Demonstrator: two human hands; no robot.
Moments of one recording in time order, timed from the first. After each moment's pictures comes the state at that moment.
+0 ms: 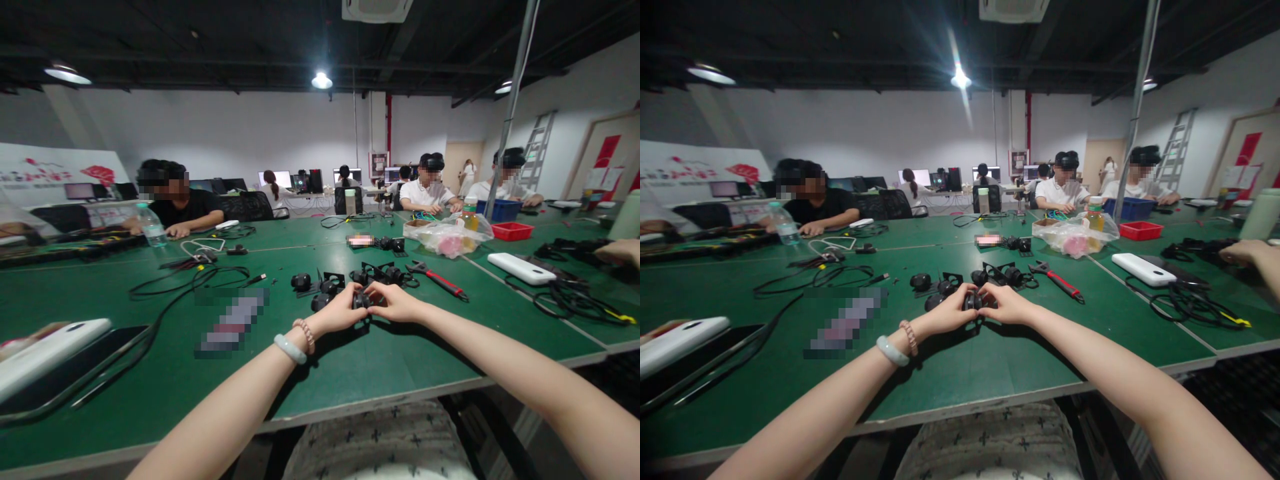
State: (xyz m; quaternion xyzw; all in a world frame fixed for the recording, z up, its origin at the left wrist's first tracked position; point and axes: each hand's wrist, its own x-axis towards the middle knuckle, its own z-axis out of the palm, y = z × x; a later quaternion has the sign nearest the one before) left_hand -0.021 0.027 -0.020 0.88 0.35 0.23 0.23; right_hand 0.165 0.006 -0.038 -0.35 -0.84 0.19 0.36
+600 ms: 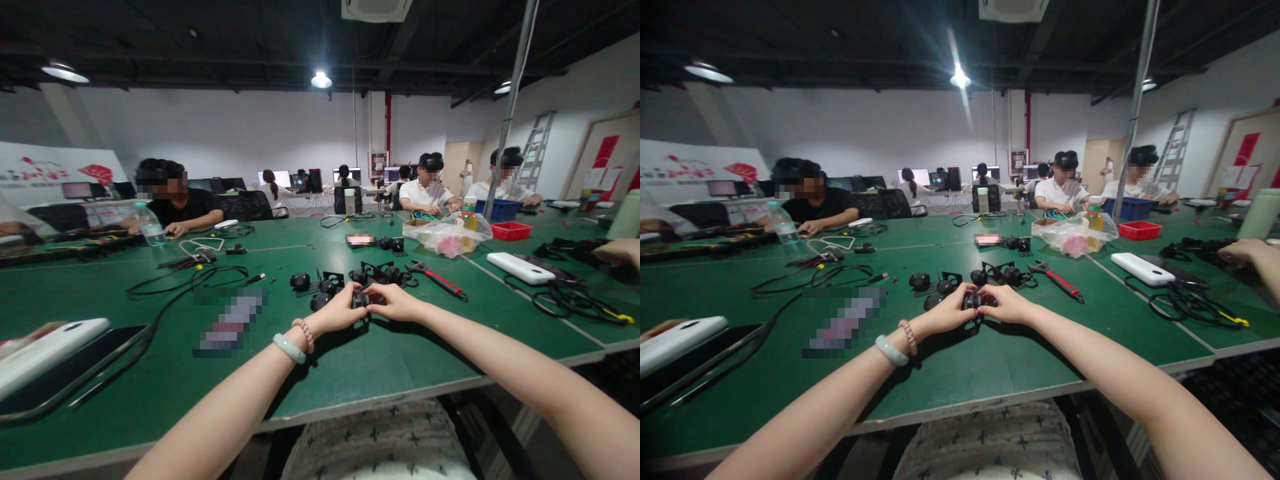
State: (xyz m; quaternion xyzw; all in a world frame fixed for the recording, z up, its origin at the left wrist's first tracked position) left_hand -0.020 0.026 -0.018 0.88 0.36 0.23 0.23; right_hand 0.165 0.005 -0.036 -0.37 -0.84 0.18 0.34
